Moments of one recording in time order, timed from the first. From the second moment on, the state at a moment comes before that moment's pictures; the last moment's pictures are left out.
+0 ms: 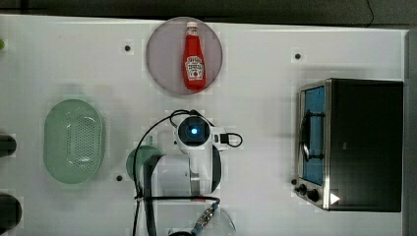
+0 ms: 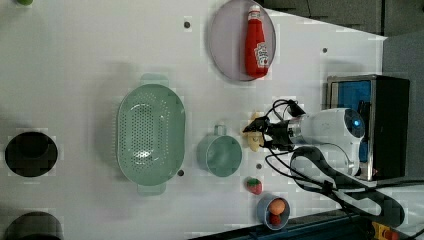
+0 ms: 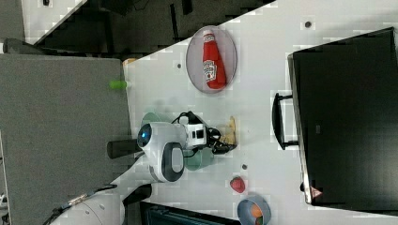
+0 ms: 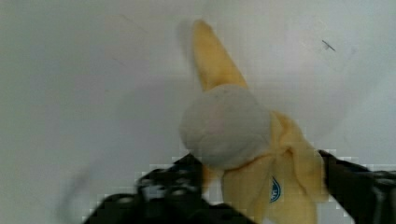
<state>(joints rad) 0.01 0.38 0.09 -2.43 0.00 1.09 0.00</state>
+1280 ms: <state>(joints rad) 0.00 -0.24 0.05 -2.34 0.00 0.59 0.01</state>
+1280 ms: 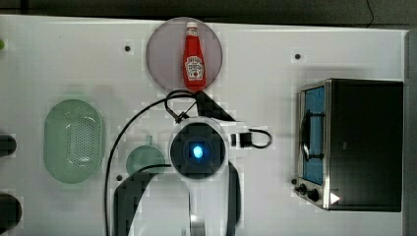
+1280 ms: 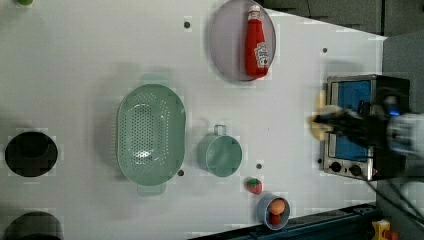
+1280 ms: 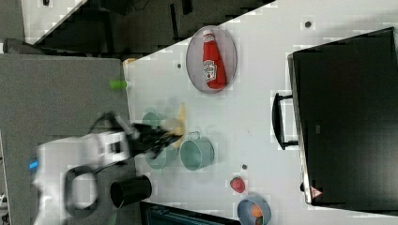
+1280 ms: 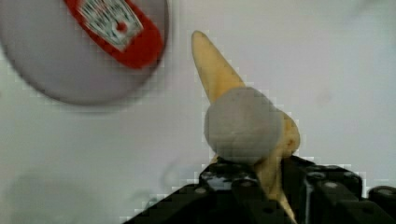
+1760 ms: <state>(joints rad) 0.00 -0.47 -0.04 -2.08 -0.02 0.23 0.01</state>
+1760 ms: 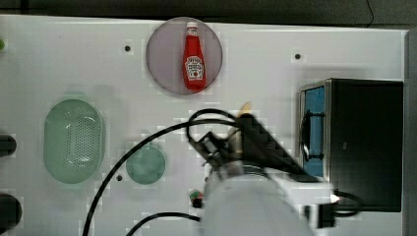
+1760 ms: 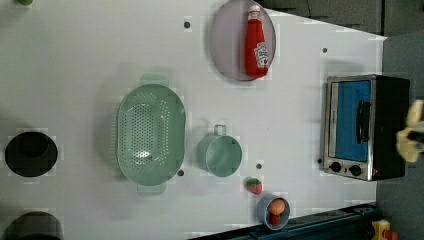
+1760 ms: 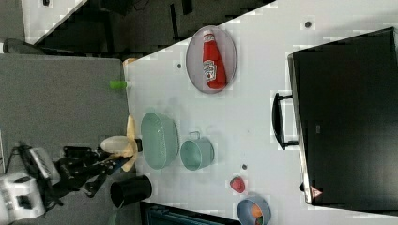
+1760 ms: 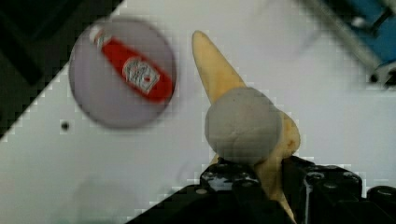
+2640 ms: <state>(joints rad) -0.03 -0.07 -0.56 -2.09 -0.05 0.44 -0.59</state>
